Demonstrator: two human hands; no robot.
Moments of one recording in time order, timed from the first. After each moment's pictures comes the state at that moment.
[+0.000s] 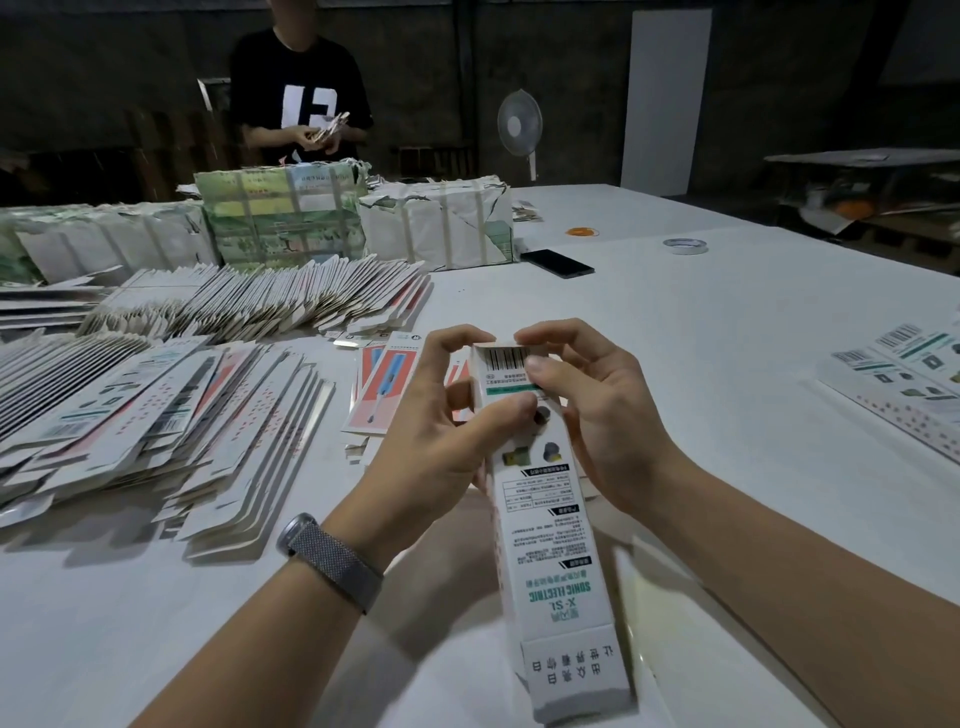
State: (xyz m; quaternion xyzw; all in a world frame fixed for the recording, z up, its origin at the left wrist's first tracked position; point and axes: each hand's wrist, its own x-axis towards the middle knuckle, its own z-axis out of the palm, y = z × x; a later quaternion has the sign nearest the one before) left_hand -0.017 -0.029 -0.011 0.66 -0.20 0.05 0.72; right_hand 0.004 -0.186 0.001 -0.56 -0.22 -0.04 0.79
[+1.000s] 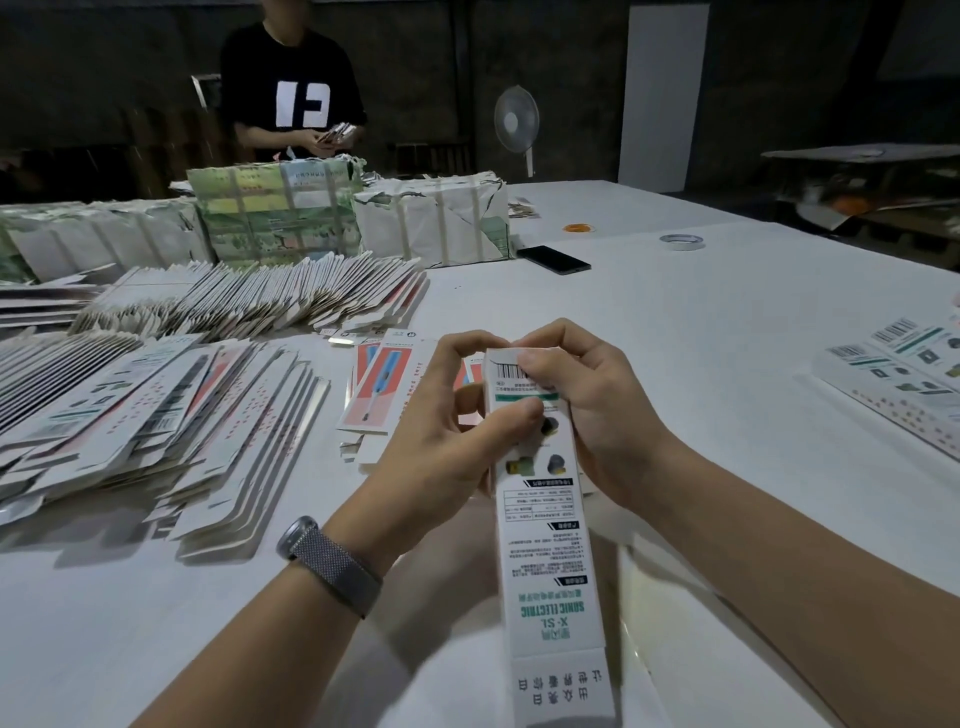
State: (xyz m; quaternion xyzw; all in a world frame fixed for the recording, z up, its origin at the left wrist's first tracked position) left_hand -0.019 -0.034 -0.012 0.68 -0.21 0.03 0.70; right_hand 0.005 -0.186 0.006 -0.60 -0.17 0.00 0.78
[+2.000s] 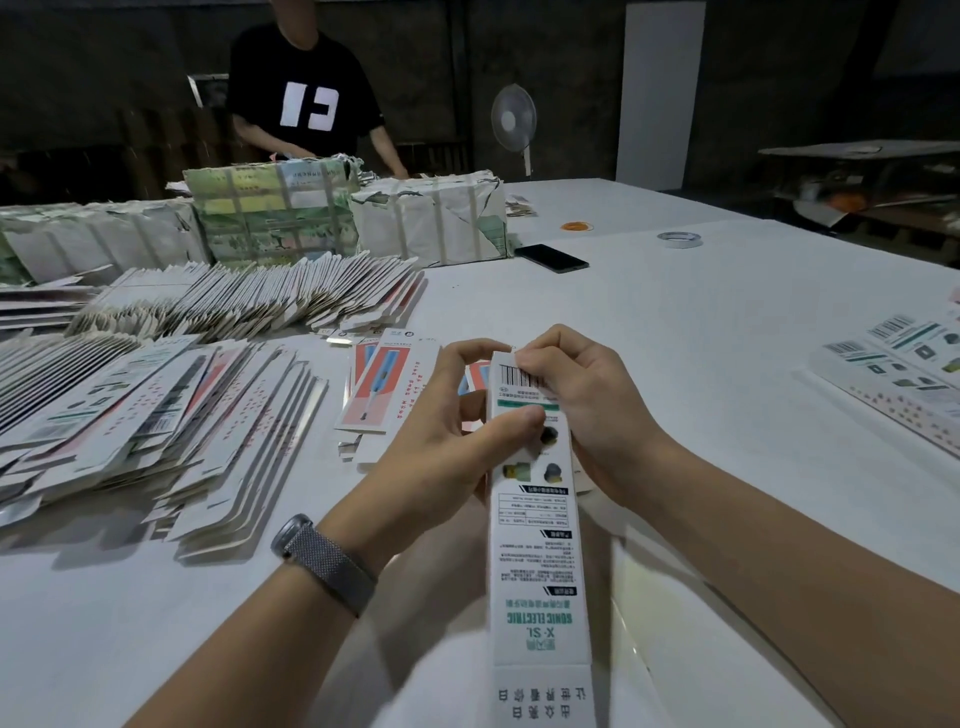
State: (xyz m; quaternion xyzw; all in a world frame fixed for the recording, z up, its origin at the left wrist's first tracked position) left_hand -0.019 -0.032 -0.012 0.70 -0.19 -0.03 0.69; right_hand 0.007 -0.185 0.005 -0.63 -0.13 -0.01 0.77
